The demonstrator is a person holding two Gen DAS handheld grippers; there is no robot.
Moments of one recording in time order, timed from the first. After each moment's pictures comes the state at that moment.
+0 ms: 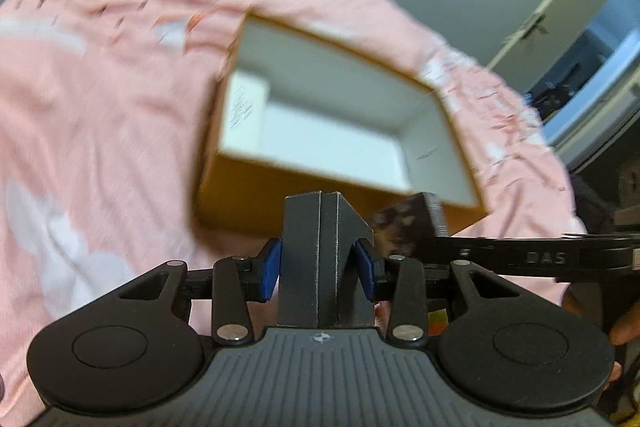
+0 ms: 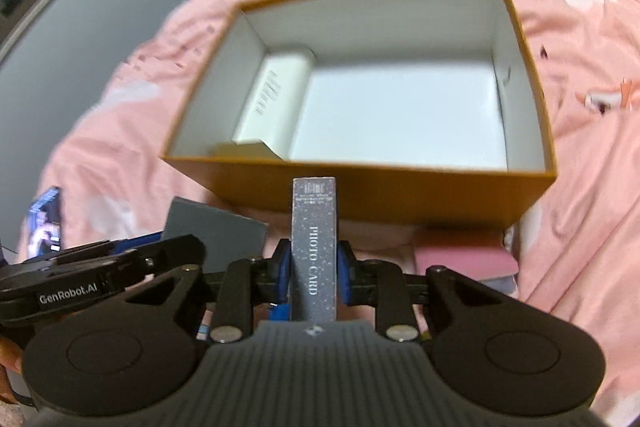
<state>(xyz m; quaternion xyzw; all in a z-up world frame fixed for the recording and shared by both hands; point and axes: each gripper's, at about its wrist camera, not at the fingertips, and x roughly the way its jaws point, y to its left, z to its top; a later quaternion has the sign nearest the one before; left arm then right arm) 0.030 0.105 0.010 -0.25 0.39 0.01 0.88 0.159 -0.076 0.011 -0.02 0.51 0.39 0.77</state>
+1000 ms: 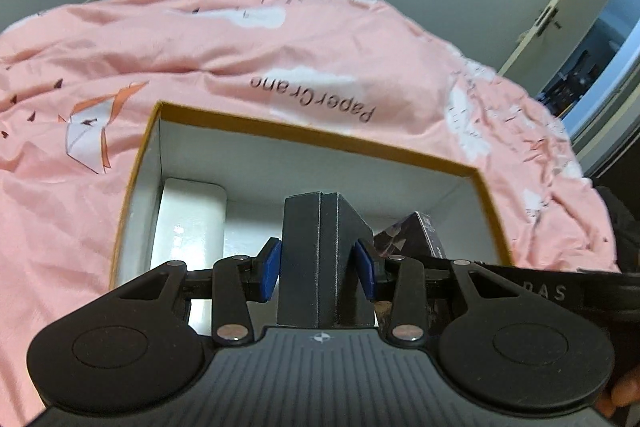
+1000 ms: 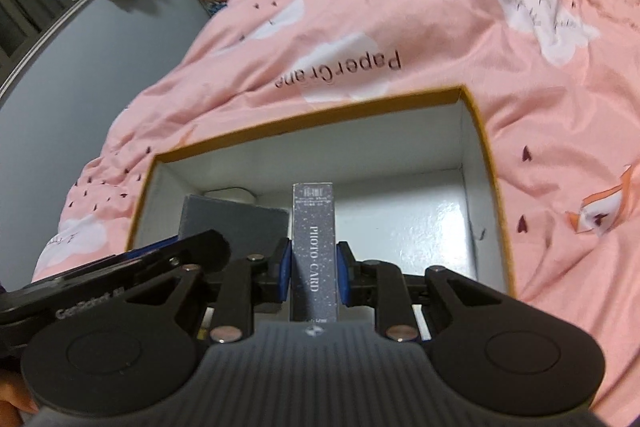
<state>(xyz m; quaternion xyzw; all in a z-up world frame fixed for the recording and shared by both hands) 0.206 0.120 -0.009 -0.22 0.41 0.03 0.89 0.304 -0.030 -0.008 0.05 0.50 0.32 0.81</state>
